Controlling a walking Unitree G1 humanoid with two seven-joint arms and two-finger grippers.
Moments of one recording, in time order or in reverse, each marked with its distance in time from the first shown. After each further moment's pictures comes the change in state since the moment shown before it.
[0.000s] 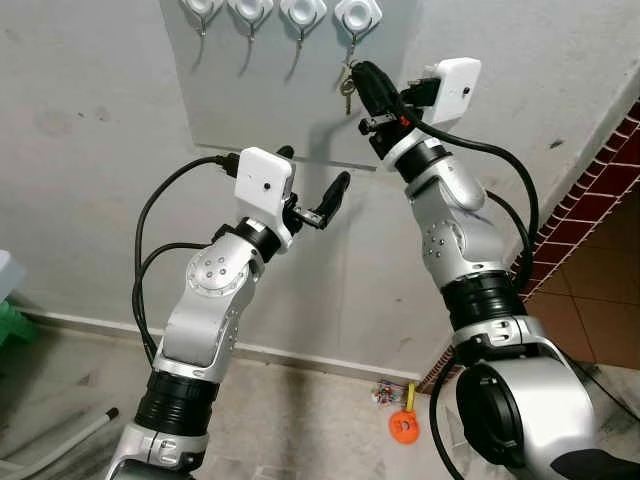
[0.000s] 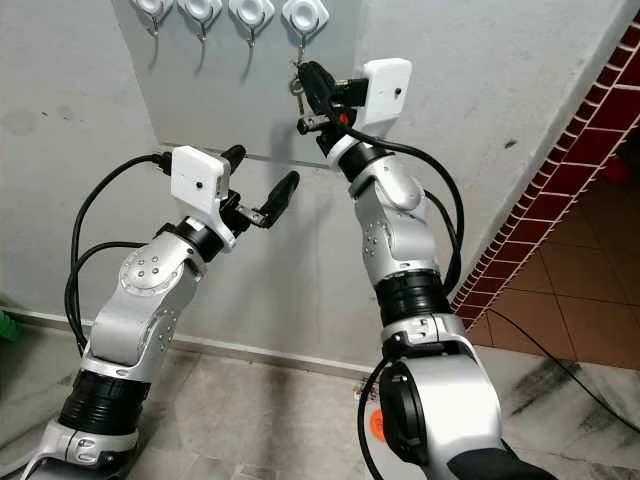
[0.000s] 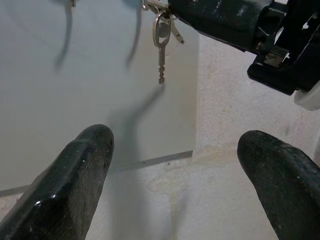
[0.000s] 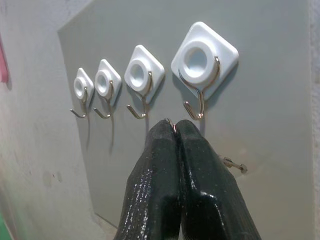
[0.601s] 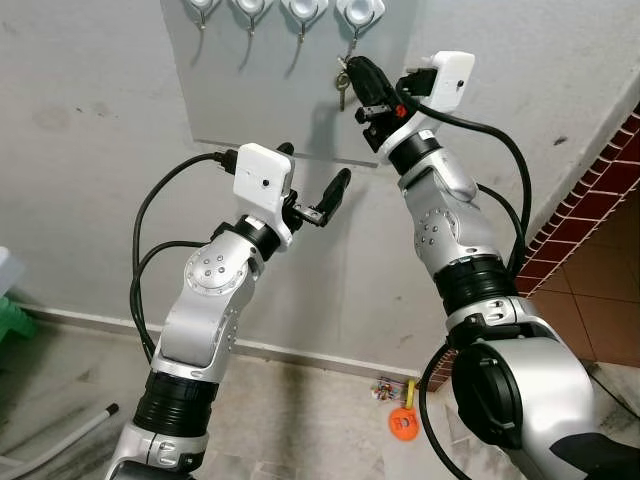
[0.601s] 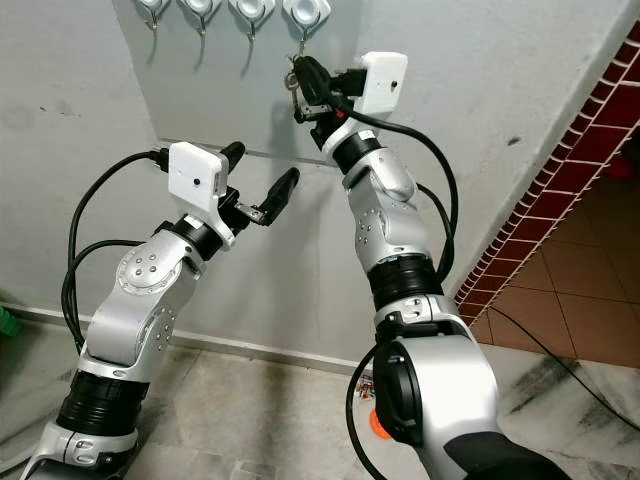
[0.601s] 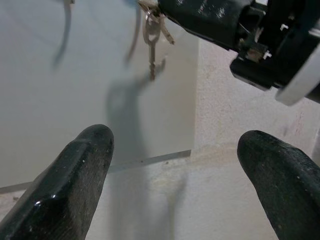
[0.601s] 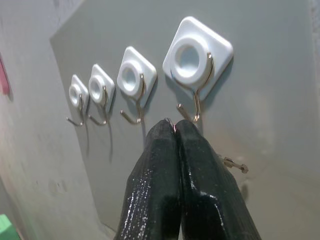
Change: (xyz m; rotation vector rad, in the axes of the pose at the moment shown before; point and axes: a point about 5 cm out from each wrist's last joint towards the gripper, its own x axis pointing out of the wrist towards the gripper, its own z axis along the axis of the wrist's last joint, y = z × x) left arm 0.000 -0.001 0.004 -0.005 -0.006 0.001; right arm 0.012 -0.001 0.002 0.069 -0.013 -0.004
